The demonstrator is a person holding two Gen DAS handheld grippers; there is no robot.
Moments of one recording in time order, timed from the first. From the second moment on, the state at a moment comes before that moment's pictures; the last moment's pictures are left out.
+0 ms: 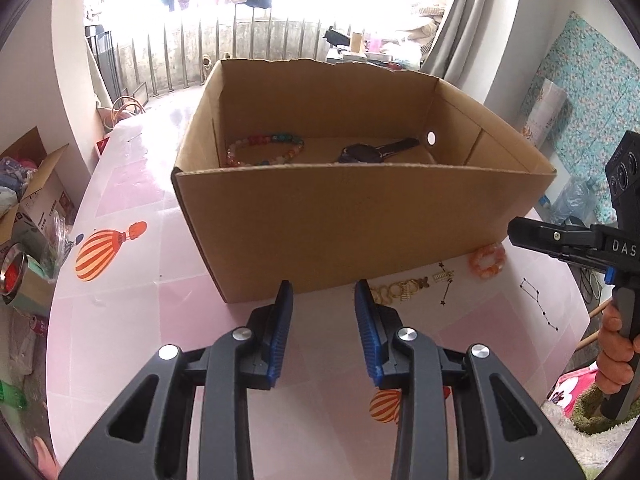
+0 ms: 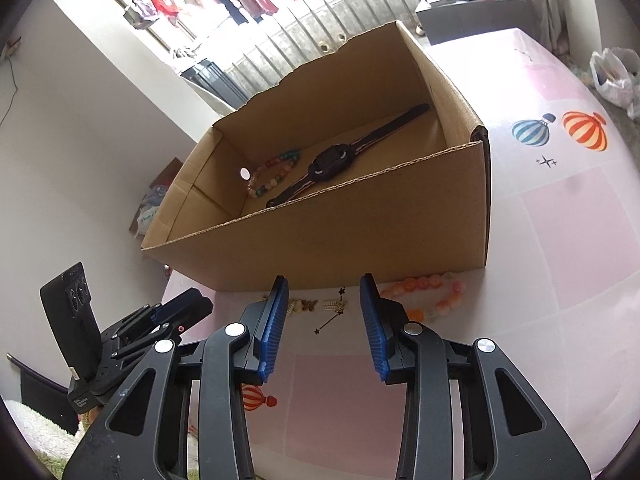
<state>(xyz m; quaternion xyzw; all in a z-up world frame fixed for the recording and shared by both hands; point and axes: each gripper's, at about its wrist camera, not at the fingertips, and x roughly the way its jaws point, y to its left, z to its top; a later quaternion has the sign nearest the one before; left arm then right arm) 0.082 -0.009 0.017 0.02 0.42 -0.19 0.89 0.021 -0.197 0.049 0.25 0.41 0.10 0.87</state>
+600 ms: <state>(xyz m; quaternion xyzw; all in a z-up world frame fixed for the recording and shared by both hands) 0.098 -0.005 0.019 -0.02 0.40 -0.19 0.90 0.026 -0.212 0.044 0.30 0.39 0.09 0.86</state>
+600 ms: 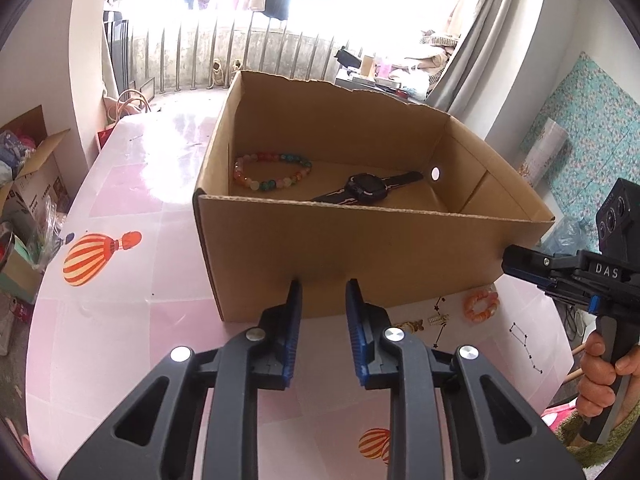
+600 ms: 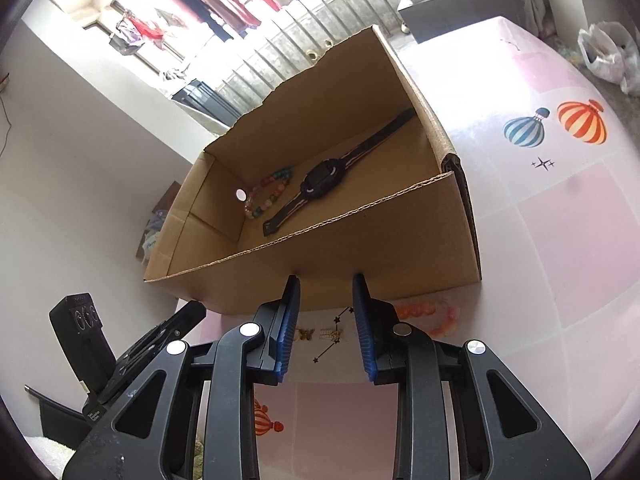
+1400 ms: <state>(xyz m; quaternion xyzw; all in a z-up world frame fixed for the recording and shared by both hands) 0.063 -0.037 -0.011 0.04 0.44 -0.25 0.86 0.005 -0.199 0.040 0.25 0.42 0.08 0.87</state>
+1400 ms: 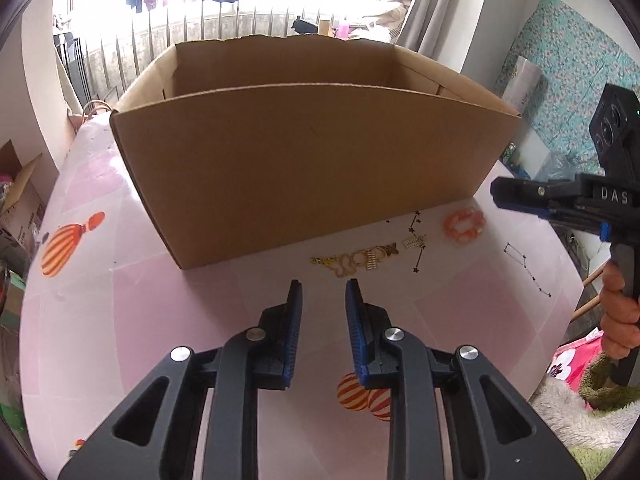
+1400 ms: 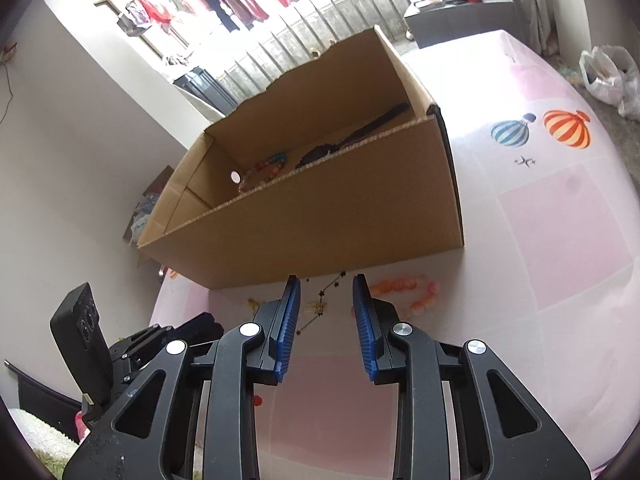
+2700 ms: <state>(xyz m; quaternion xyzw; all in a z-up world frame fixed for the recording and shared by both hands) 0.089 -0.022 -0.017 -0.03 0.45 -0.25 0.86 -0.003 -0.148 0.037 0.18 0.42 0.10 0.88</state>
